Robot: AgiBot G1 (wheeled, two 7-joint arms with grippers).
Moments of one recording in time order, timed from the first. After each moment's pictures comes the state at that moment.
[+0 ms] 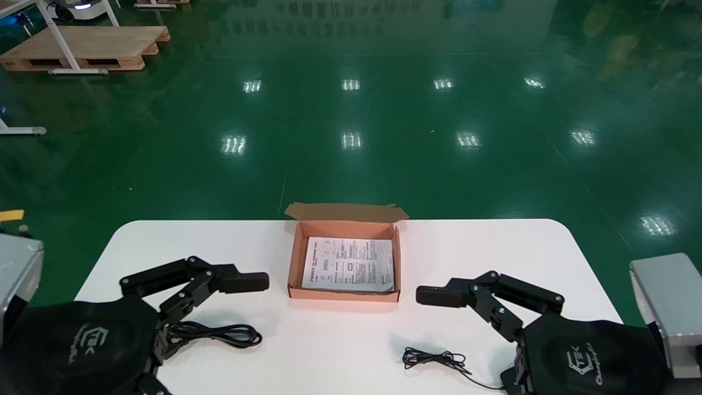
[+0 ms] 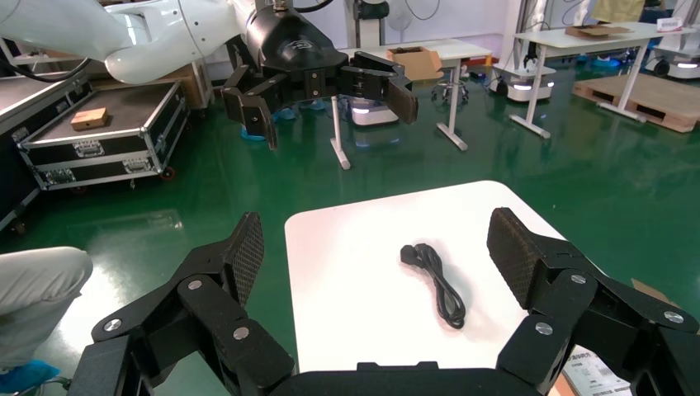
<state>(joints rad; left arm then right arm) -1.10 0.60 0.30 -1.30 0.82 1.50 -0.18 1.08 -0.61 -0.29 1.29 -0.76 -1.49 0.18</state>
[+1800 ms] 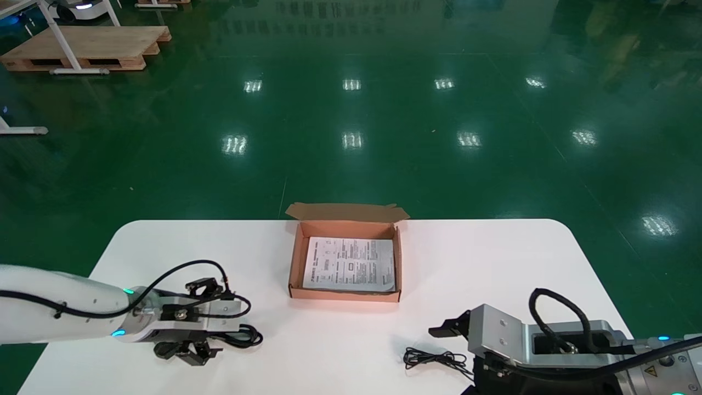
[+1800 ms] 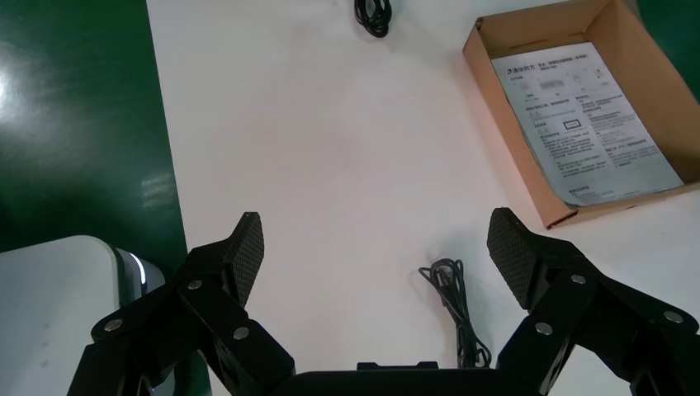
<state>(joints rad) -1.40 1.03 0.73 -0.93 2.16 1.09 -0.13 1.25 -0.72 -0.53 1.29 -1.40 -1.34 0.31</state>
